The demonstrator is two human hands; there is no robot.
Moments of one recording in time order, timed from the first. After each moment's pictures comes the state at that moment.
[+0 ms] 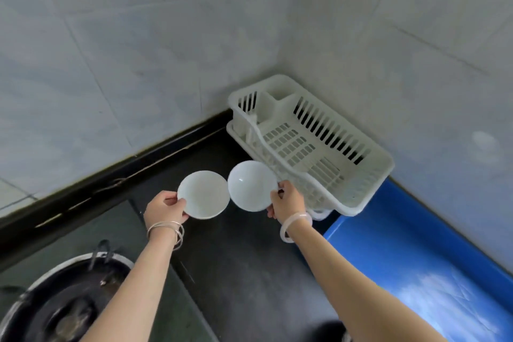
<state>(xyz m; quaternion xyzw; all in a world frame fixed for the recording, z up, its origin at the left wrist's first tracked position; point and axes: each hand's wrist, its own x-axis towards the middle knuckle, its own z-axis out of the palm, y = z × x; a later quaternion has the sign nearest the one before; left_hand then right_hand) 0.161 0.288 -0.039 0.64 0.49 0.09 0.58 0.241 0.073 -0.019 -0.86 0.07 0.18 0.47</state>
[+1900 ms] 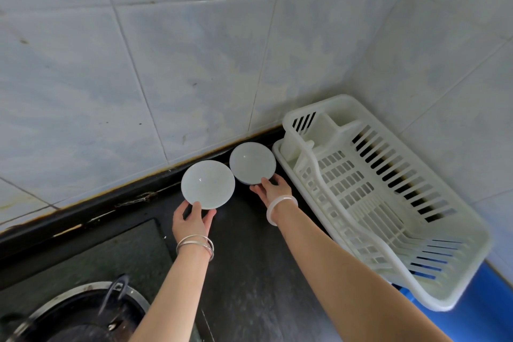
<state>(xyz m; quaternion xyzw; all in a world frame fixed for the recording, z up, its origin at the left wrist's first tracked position) 0.218 0.326 -0.081 0.29 0.56 0.24 0.74 0.347 0.232 -0.080 -0.59 0.24 0.29 0.71</state>
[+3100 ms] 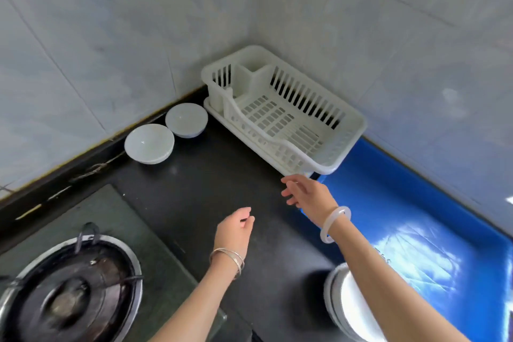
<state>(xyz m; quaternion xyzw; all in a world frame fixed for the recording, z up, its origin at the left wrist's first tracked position) 0.104 0.137 -0.044 0.80 0.23 -0.10 0.54 0.184 -0.017 0.022 -0.88 0.00 0.22 0.43</state>
